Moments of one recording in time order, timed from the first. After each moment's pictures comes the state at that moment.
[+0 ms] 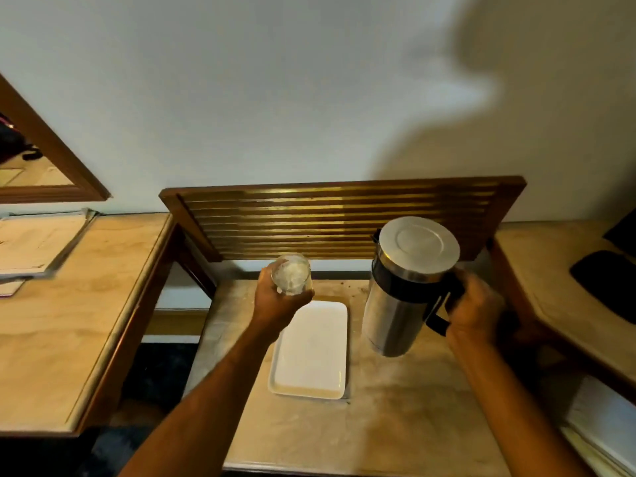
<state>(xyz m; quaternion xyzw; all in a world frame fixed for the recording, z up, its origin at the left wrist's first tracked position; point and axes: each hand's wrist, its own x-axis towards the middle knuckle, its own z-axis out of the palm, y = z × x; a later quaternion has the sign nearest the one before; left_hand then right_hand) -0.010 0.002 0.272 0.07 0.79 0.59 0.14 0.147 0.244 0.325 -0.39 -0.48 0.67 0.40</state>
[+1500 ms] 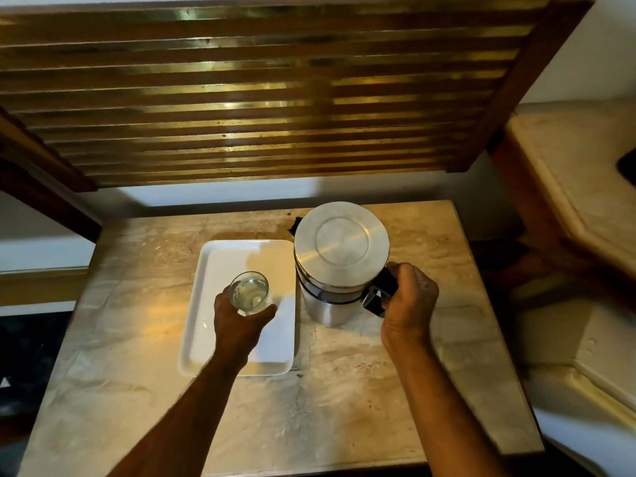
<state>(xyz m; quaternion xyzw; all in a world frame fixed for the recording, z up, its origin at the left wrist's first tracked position) 0.019 0.030 -0.031 -0.03 0.83 0.53 0.16 0.129 0.234 0.078 -0.37 -0.46 0.70 0.39</state>
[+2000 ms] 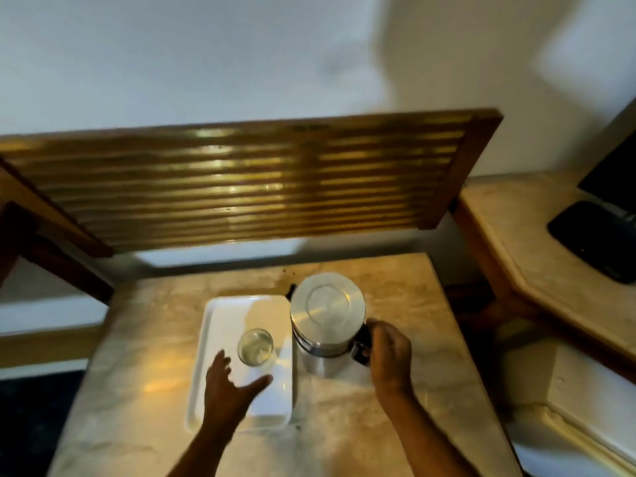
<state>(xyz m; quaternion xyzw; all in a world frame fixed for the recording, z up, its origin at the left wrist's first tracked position) 0.045 0.011 0.008 -0.08 0.82 0.52 0.23 0.150 0.241 0.067 -0.42 -0.57 0.64 0.29</state>
